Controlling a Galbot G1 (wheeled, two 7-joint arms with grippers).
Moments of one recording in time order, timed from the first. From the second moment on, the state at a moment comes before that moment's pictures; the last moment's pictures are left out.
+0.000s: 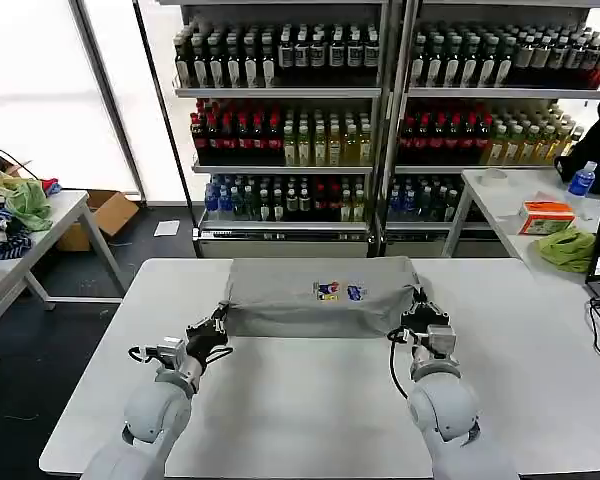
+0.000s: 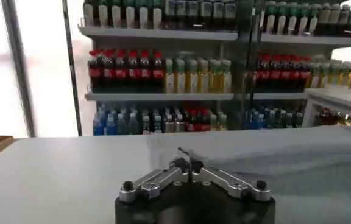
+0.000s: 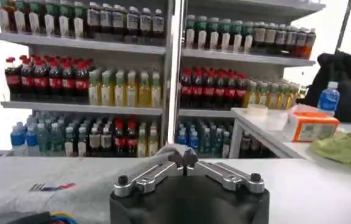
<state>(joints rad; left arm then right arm) 1.03 -1.19 -0.30 -1.66 -0.42 0.31 -0.06 -0.98 1.32 0.32 1.79 0.23 -0.47 0.35</state>
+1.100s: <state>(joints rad) 0.95 -1.17 -0.28 -1.58 -0.43 0.39 -0.11 -0.86 1.37 0.30 1.66 0.41 -0.57 0.49</state>
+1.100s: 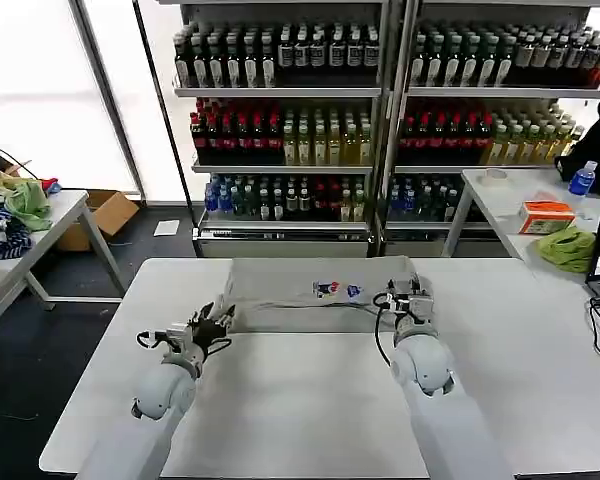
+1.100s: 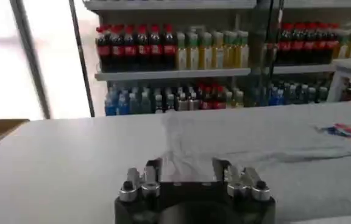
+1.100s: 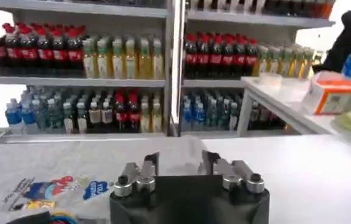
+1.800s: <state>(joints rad) 1.09 -1.15 -0.30 -1.73 -0.39 0.43 -0.12 -1.04 1.31 0.37 1.79 0.45 -0.58 0.51</state>
